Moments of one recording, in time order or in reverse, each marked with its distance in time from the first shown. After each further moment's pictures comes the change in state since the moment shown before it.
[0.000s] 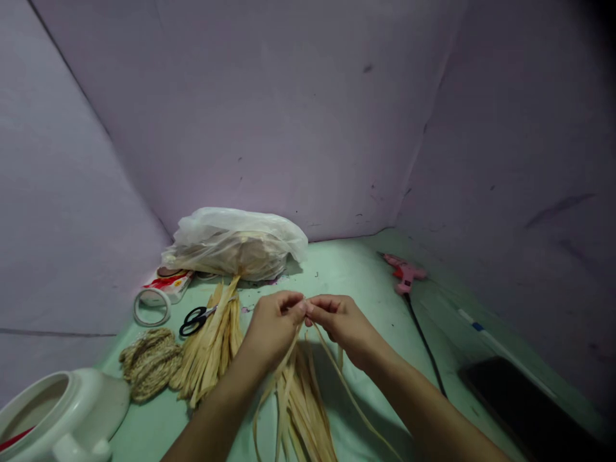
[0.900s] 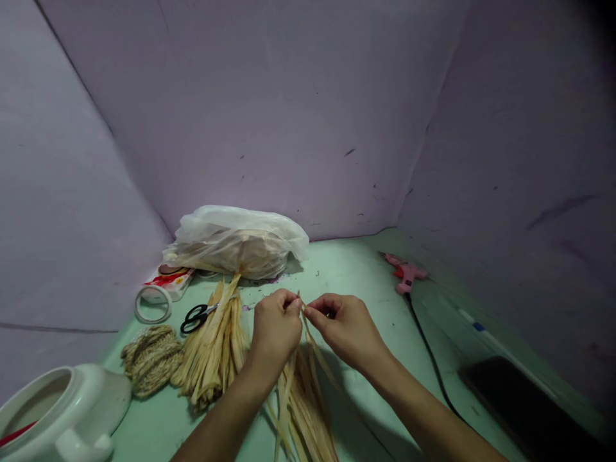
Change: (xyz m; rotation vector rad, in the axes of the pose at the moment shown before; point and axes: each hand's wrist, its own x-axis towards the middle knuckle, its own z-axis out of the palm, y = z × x) left_hand 0.006 -0.017 0.012 0.286 0.261 0.072; right_hand -0.011 0.001 0.003 -0.634 0.224 -0.186
